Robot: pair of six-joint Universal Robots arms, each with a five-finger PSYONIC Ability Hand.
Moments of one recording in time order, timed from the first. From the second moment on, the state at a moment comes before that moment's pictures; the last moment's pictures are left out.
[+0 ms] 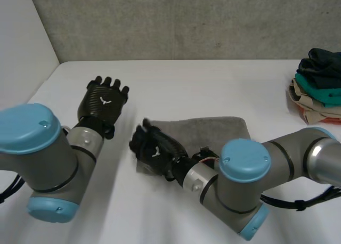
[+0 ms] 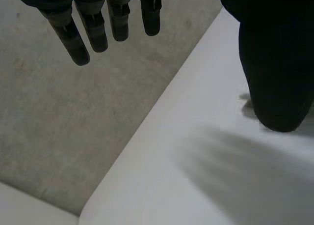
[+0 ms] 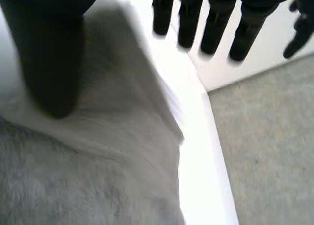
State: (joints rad) left arm 4.21 -1.91 -1.70 3.56 -1.67 3.77; right arm 2.30 -0.88 1.50 -0.48 1.15 2.21; left_hand 0.19 0.20 0.21 0.20 0.05; right_hand 0.31 0.32 0.34 0.34 0.17
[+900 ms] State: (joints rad) left arm 4.08 -1.91 -1.65 3.55 -1.67 3.61; right arm 2.30 -1.02 1.58 -0.37 1.35 2.22; left_hand 0.19 0.20 0.21 0.20 0.05; right_hand 0.94 1.13 1.17 1.19 0.99
